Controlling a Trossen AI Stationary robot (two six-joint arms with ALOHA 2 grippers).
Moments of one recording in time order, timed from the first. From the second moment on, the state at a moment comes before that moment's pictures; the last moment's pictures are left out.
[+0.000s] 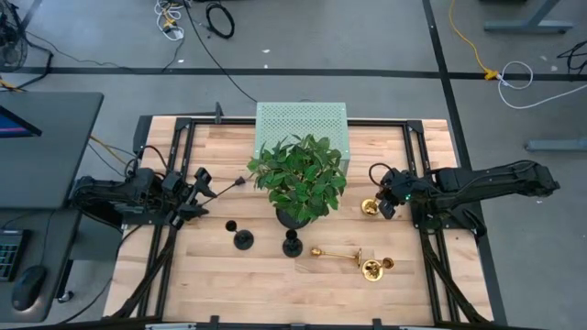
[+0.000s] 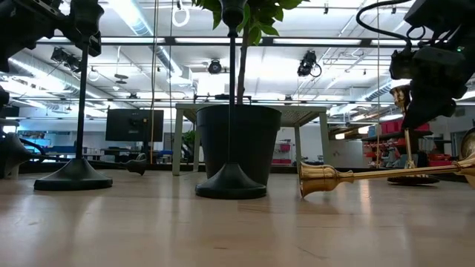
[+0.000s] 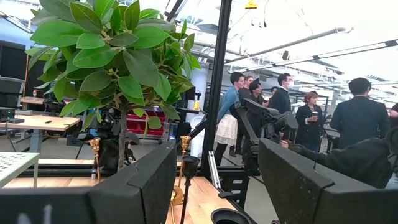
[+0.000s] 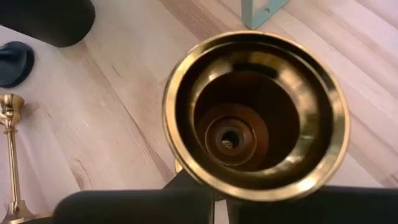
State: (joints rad) left arm -0.08 0.01 0.04 0.34 0.21 -0.22; right arm 0.05 0.65 0.45 -0.78 0.21 0.70
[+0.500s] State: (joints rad) left arm -0.08 0.01 0.04 0.34 0.21 -0.22; right arm 0.05 0.65 0.51 -0.77 0.22 0.67
